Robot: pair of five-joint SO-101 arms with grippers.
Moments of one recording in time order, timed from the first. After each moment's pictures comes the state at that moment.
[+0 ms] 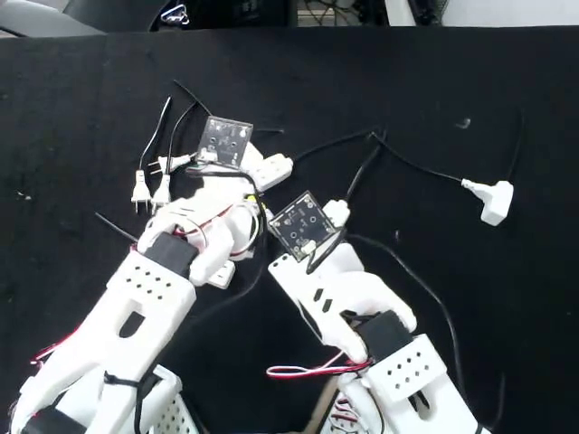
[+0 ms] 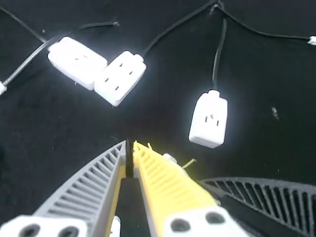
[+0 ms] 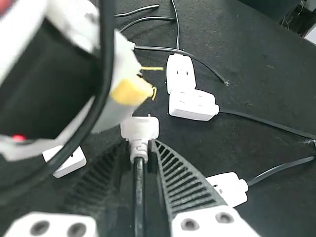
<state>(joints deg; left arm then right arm) 21.5 -39.4 49.1 38.9 9.4 -29.4 -74.4 78.3 37.9 12.8</state>
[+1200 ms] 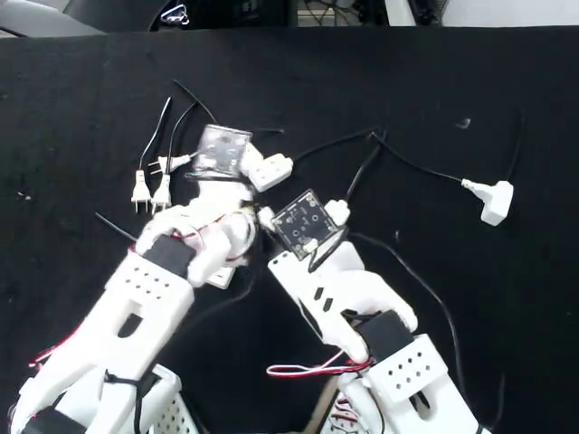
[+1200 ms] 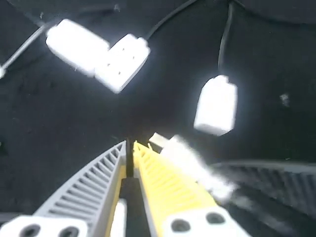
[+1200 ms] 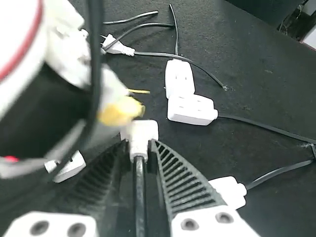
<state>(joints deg) 19.5 -39.8 50.9 43.3 9.3 -29.3 -74.4 77.3 37.2 12.4</state>
